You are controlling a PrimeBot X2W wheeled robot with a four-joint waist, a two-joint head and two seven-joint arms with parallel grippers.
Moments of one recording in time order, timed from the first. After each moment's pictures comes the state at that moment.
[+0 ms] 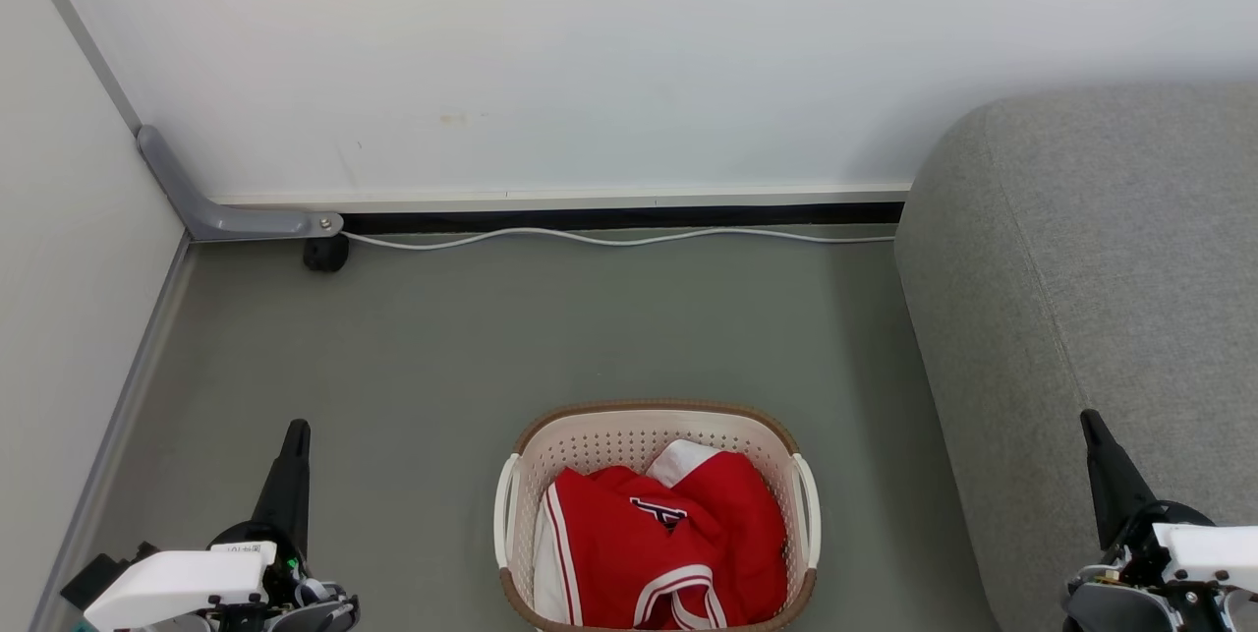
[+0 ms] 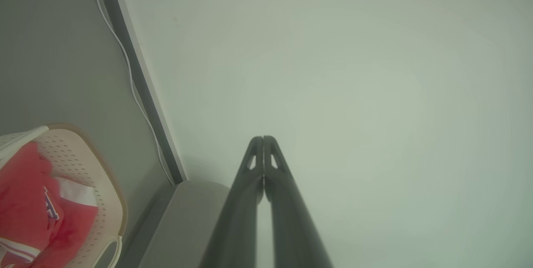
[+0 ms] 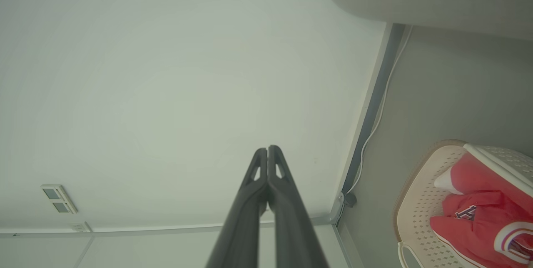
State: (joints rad) left arm -0.05 0.03 0.08 0.27 -1.60 -0.12 0.11; right arm -0.07 -0.04 -0.13 0.28 1.60 0.13 0.11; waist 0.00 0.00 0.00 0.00
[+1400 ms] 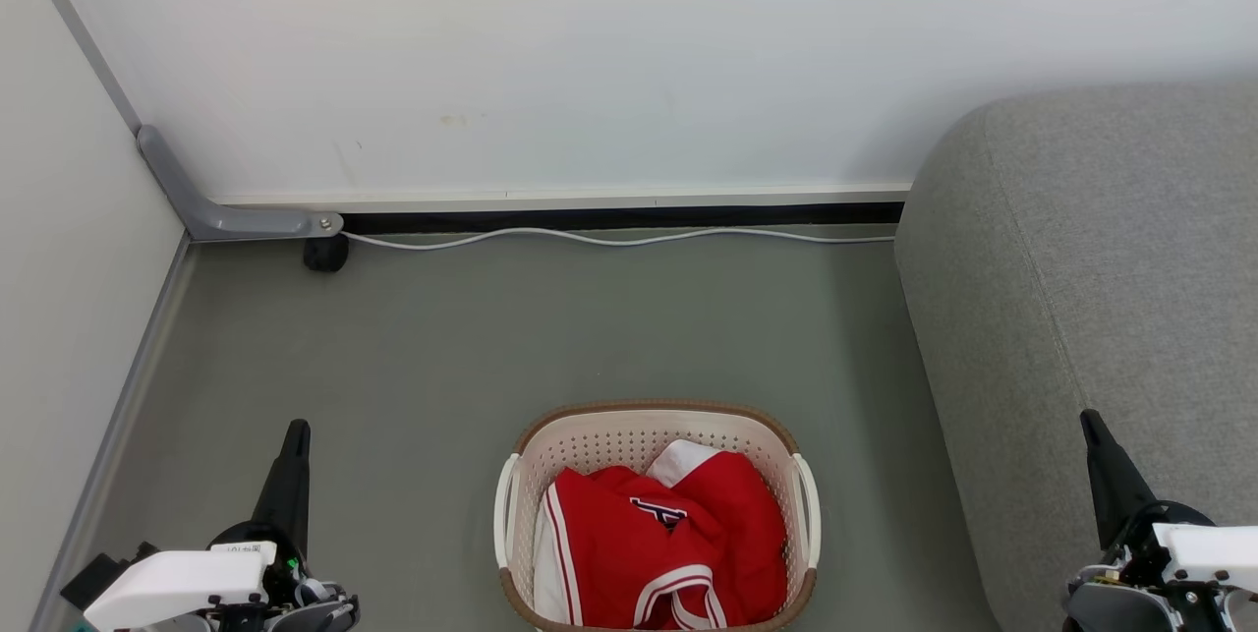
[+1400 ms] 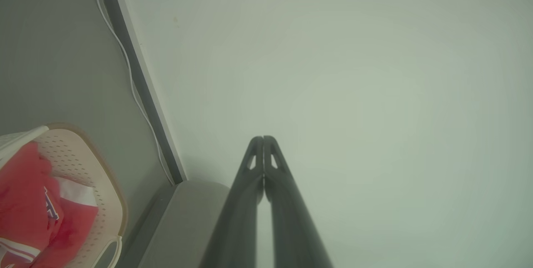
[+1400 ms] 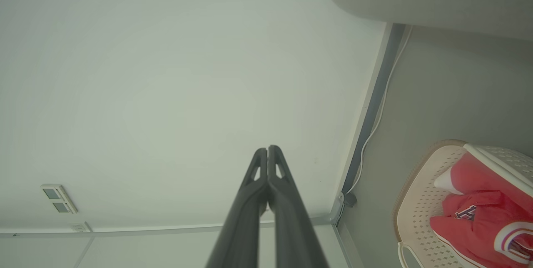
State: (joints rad) left arm -0.05 0.03 0.08 0.27 -1.60 -0.12 0.11; right arm -0.07 -0.04 -0.13 0.28 1.60 0.13 0.11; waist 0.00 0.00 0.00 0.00
